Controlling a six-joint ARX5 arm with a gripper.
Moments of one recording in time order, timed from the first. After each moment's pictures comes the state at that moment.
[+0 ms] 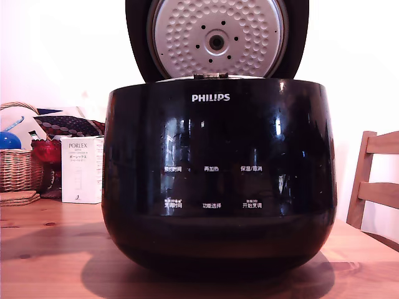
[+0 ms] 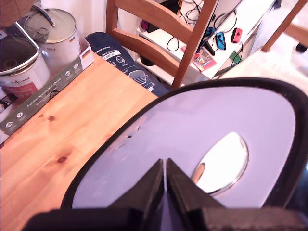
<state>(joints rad) -0.61 1.77 2.09 -1.12 0.37 0.08</state>
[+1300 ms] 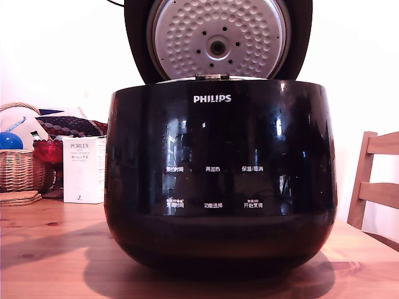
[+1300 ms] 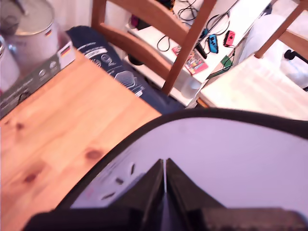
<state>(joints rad) -0.66 1.90 2.08 -0.96 0.39 0.03</state>
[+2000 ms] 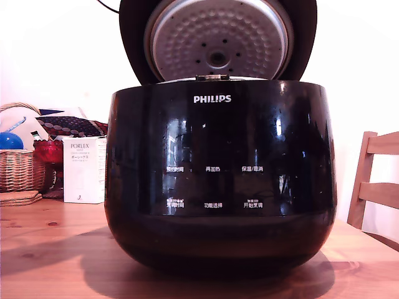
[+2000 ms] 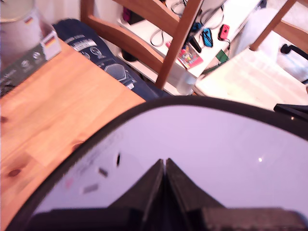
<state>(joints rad) -0.69 1.77 1.82 -0.82 0.37 0.02</state>
